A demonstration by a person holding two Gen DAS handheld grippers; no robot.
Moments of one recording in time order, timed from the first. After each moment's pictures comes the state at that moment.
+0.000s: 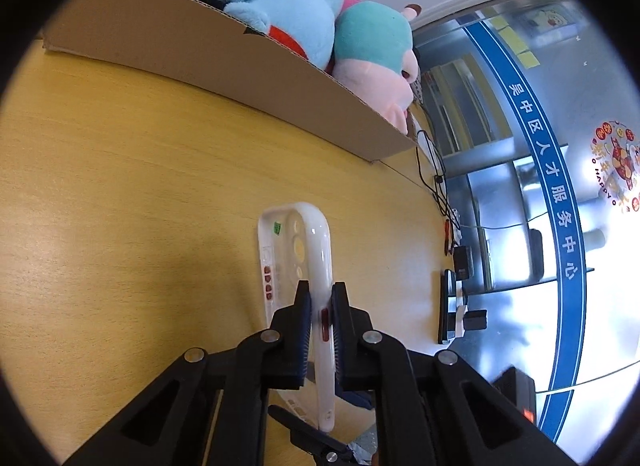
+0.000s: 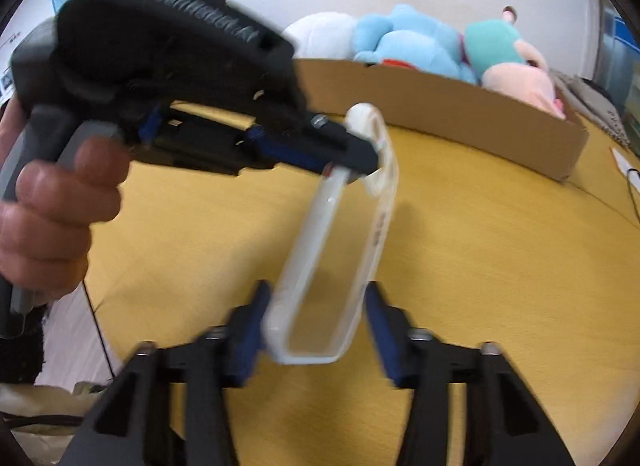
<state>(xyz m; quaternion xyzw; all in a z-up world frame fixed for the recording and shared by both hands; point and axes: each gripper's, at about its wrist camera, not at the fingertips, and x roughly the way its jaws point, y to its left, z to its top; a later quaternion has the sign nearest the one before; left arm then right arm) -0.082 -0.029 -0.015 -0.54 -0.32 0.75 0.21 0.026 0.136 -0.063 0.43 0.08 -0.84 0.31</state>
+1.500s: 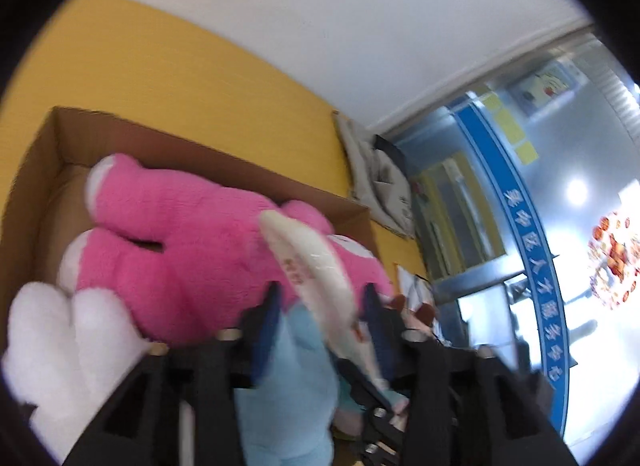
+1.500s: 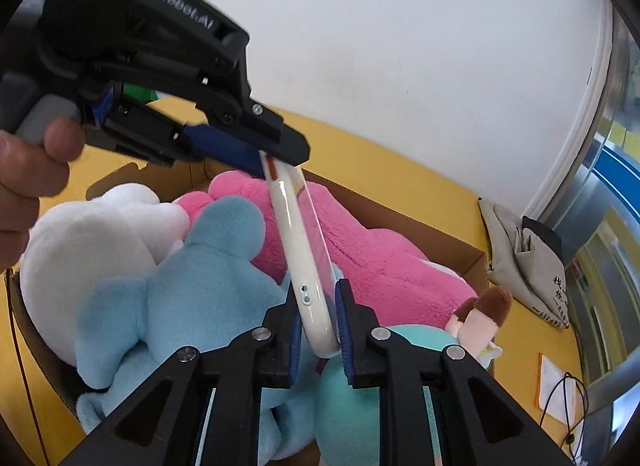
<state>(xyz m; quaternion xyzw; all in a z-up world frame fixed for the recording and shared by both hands) -0.398 -0.130 0.049 -0.45 -0.32 0.81 0.20 -0.293 0.087 0.019 0.31 0.20 -0.91 0.18</state>
